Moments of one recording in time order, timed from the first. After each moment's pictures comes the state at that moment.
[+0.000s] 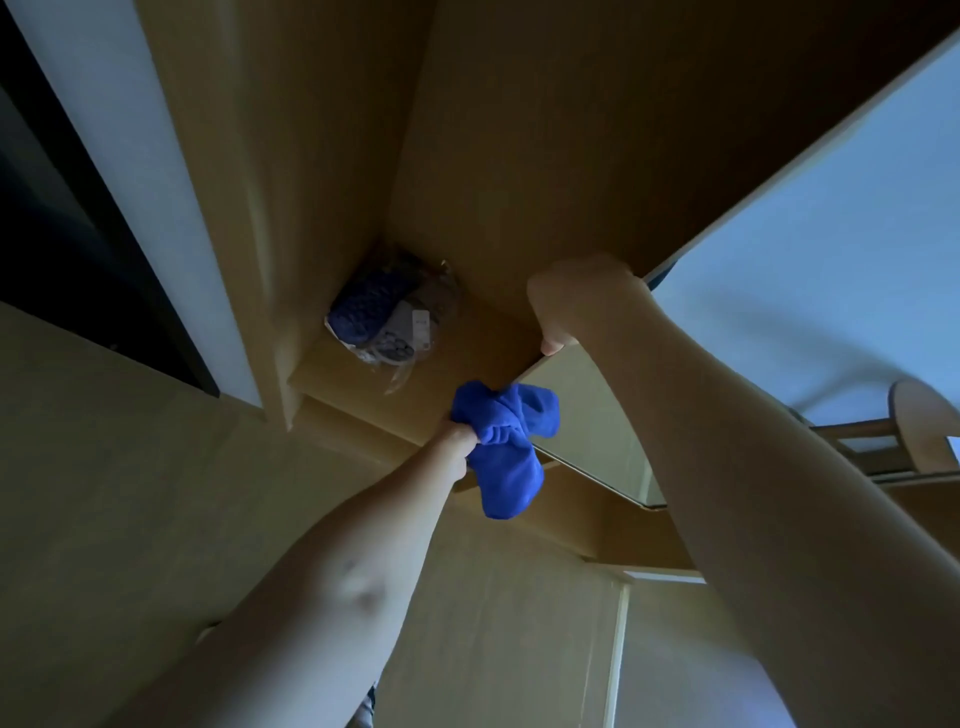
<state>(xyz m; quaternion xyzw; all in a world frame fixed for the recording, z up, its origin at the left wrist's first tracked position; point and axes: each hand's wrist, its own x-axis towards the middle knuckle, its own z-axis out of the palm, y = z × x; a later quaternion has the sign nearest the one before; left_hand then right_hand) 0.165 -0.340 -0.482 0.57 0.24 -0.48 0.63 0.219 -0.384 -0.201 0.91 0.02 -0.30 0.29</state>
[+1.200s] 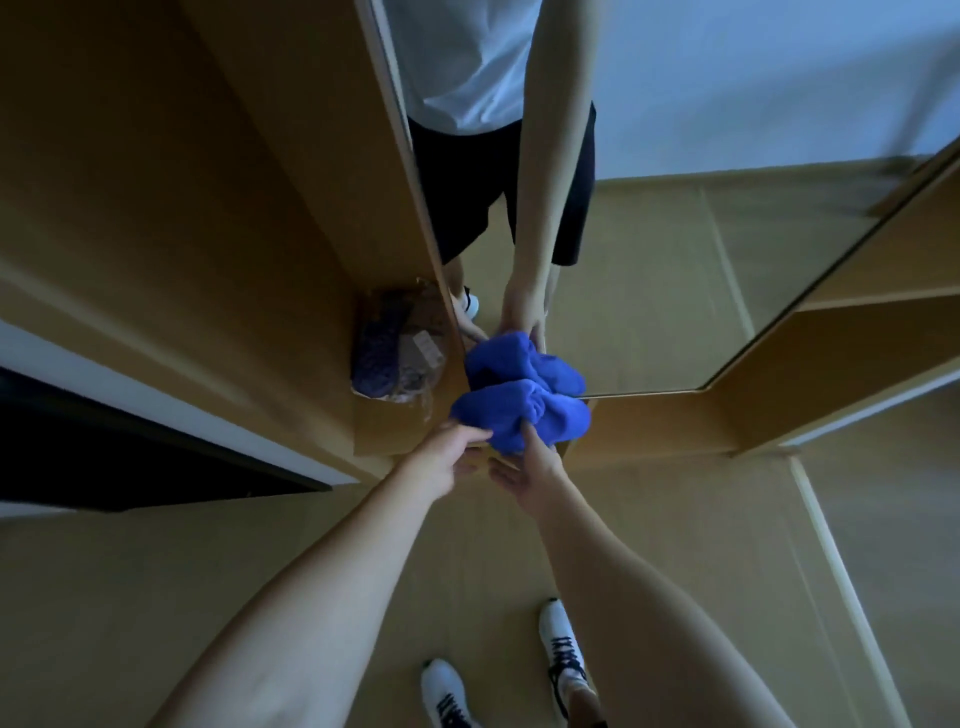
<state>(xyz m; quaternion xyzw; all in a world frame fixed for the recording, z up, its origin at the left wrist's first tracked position) 0.149 -0.316 -0.437 0.69 0.13 -0.49 0.51 0.065 -0.413 -0.484 0.28 -0.52 -0.01 -0.81</state>
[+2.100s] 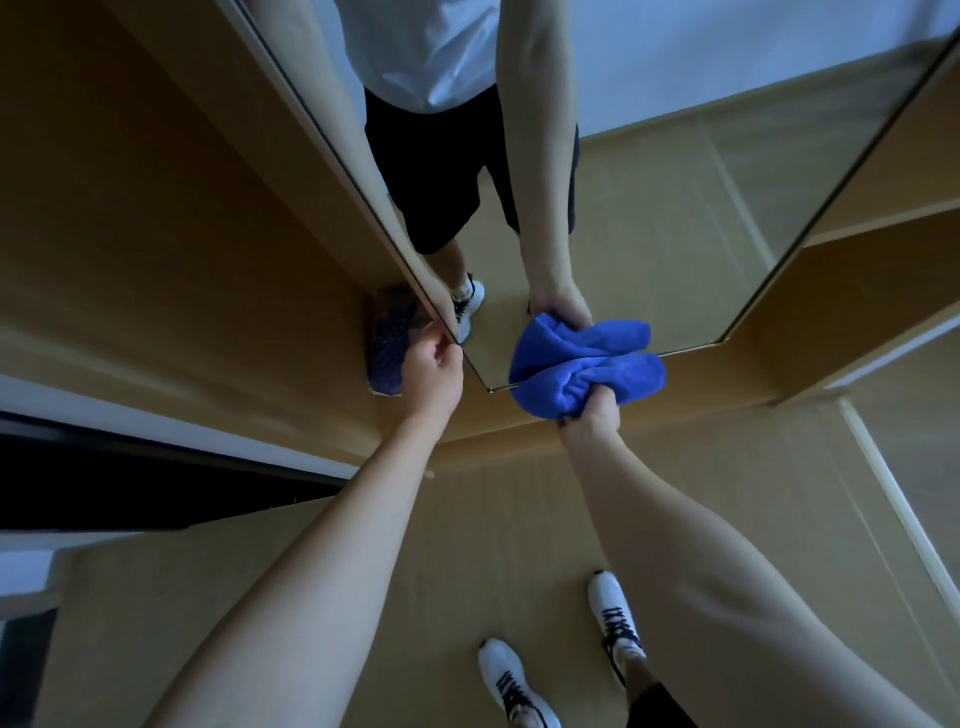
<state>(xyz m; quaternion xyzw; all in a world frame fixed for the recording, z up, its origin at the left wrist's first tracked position) 0.175 -0.343 -0.361 0.87 -0.12 -0.16 0.46 0.070 -0.468 -0.489 0.05 -0.57 0.24 -0.79</state>
